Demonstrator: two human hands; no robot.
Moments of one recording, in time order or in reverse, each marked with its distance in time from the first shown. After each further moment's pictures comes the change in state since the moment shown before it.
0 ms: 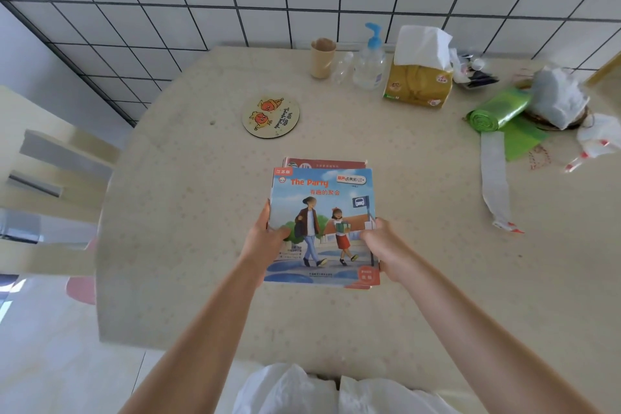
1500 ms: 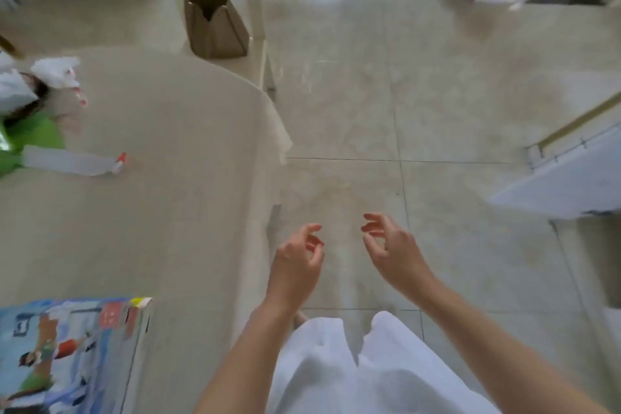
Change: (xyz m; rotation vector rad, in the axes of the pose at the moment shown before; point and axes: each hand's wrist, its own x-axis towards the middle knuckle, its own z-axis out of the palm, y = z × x) left_hand -0.229 -0.130 0.164 0.969 -1.332 0.985; right_hand -0.290 0.327 0.067 0.466 1.287 0.215
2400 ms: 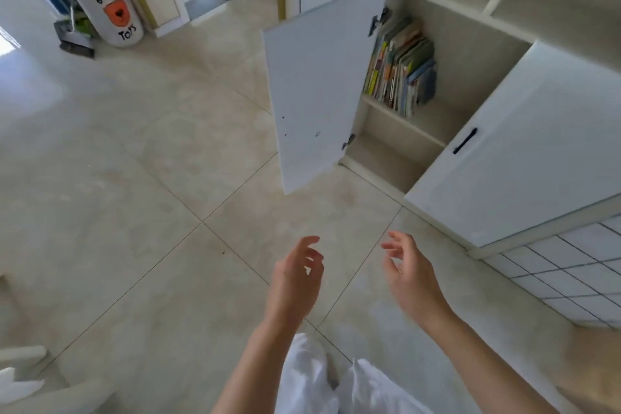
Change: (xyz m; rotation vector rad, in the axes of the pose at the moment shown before) left_hand -0.037 0.323 0.458 0.088 -0.726 0.465; right_hand -0.152 0.385 -0.330 0.445 0.778 0.657
